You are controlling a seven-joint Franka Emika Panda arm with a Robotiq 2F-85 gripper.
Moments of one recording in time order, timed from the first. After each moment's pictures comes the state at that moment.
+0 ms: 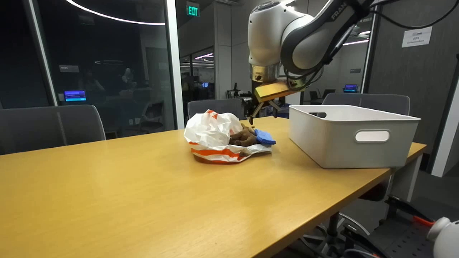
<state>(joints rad) 0.13 0.02 0.24 -2.31 -0.74 2.47 1.12</state>
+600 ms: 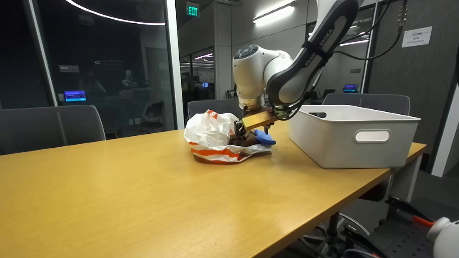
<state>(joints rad) 0.19 0.32 0.14 -2.11 -0.99 2.47 1.34</state>
